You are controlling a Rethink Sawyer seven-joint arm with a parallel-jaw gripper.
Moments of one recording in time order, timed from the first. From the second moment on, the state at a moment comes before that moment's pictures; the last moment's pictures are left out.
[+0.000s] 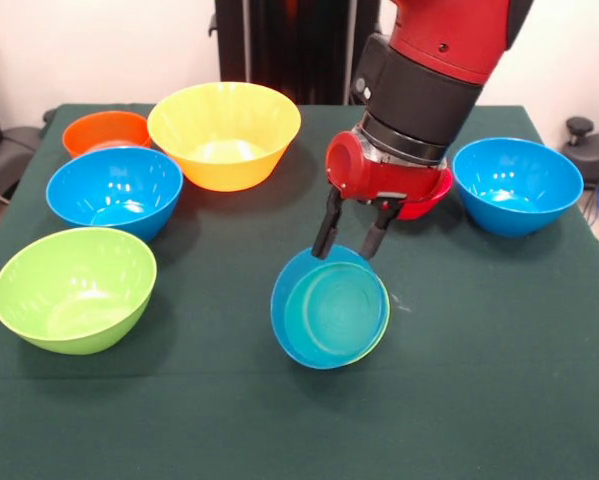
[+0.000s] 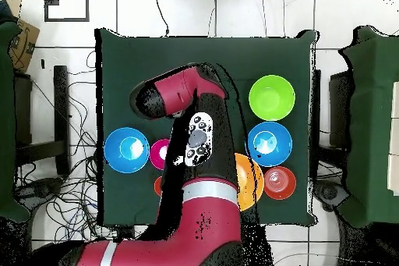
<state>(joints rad) -0.05 -0.49 0.00 1.24 -0.52 0.66 1.66</state>
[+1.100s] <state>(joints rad) -0.05 -0.48 0.02 1.24 -0.45 0.73 1.66</state>
